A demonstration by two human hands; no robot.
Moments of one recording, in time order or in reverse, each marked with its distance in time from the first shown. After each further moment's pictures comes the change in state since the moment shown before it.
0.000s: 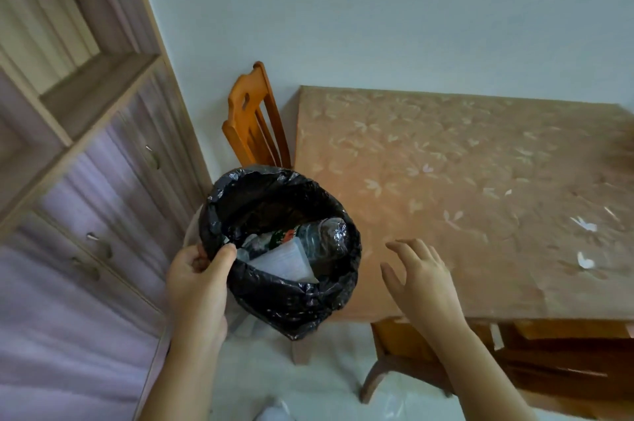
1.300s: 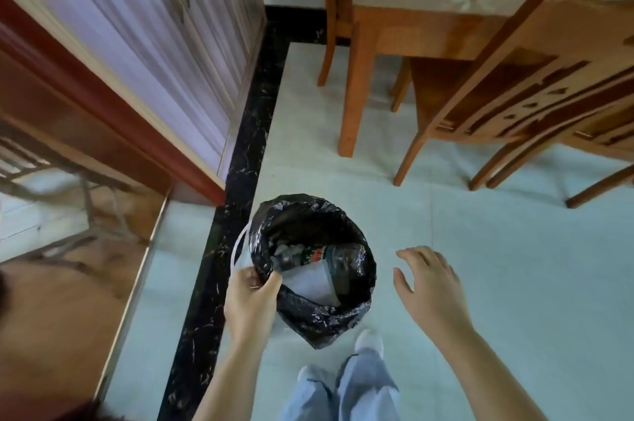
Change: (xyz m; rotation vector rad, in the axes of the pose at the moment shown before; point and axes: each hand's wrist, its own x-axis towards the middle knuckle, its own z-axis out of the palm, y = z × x) left_hand -0.368 -0.255 -0.387 0.689 0.118 -0.322; right_hand -0.535 -0.003 0.085 0.054 -0.432 0.086
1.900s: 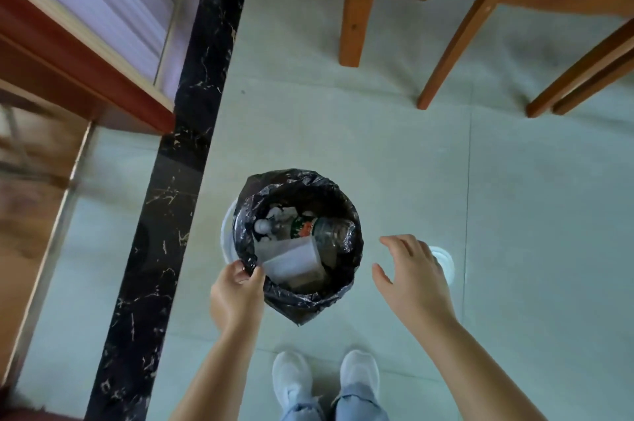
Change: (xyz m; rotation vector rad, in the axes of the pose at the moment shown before) left_hand 0.101 -0.259 0.194 0.229 0.015 -0.175; right_hand 0.051 0.137 0.285 0.012 -0.230 0.076
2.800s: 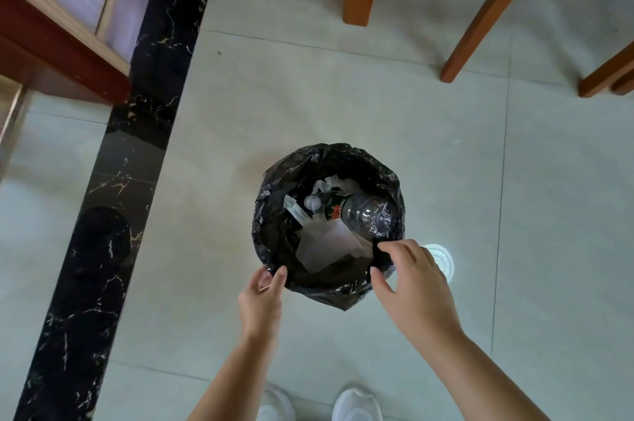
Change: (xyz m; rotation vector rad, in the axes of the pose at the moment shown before) left_hand 0.057 -0.084 0.161 -0.367 -0.260 -0.203; right_hand 0.075 0.060 0.105 0.057 -0.035 0.012
